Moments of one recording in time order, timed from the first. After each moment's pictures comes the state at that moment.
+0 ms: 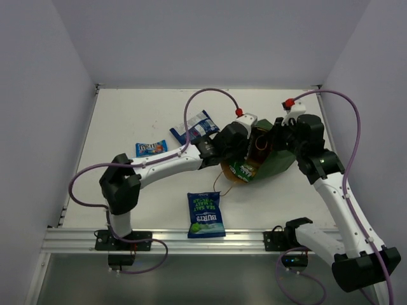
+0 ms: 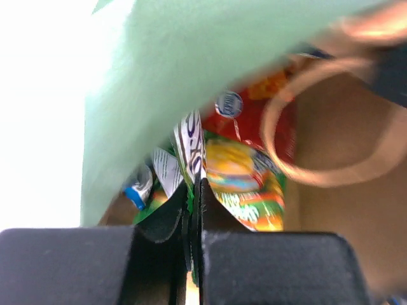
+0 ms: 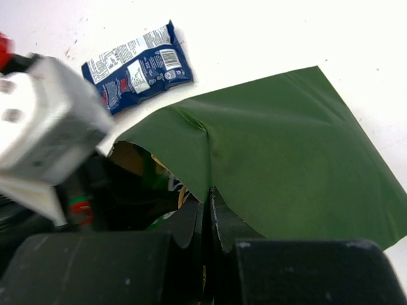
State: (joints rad) left arm -1.02 1.88 1.53 -0.26 -0.18 -0.43; right arm 0.25 0.97 1.02 -0.51 -0.13 0.20
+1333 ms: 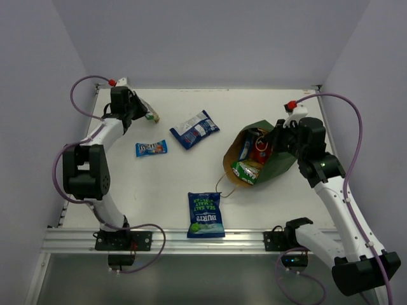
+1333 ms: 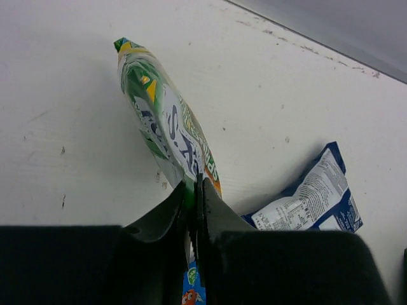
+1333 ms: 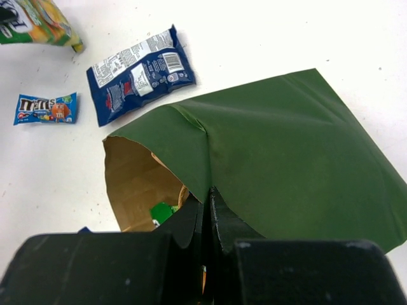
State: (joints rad) left arm -0.03 1.77 1.30 -0.05 0.10 -0.43; right arm 0.24 0.93 0.98 -0.49 -0.13 0.22
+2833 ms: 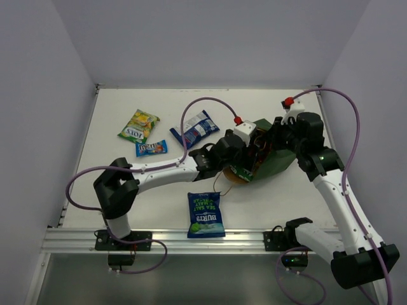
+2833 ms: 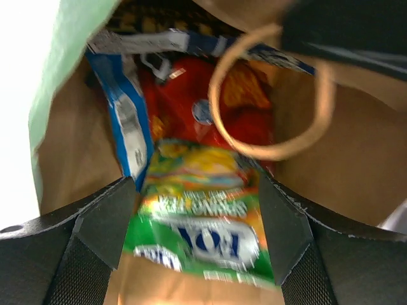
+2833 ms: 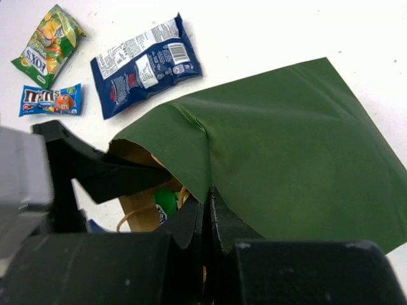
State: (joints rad) left arm -1.06 1.76 1.31 0.00 -0.21 -0.36; right arm 0.24 0.99 1.04 -0.53 -0.17 0.22
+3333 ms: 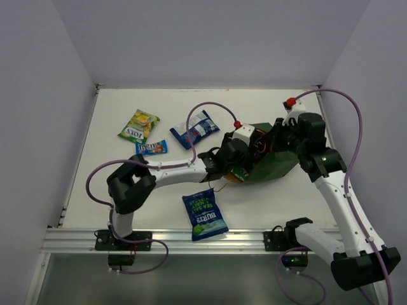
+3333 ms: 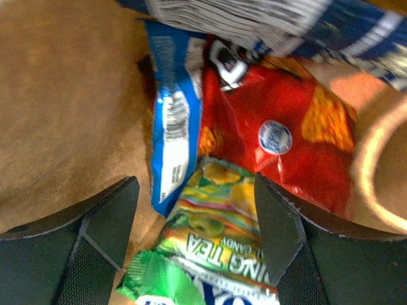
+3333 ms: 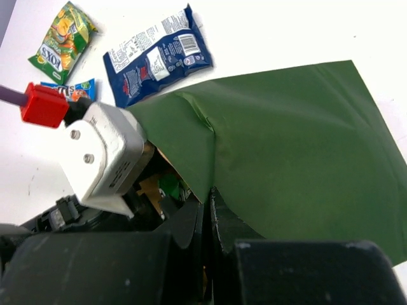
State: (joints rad) left arm -1.06 1.90 1.32 0.07 -0.40 -0.38; right arm 0.23 0.98 1.06 -0.58 -0.20 0.26
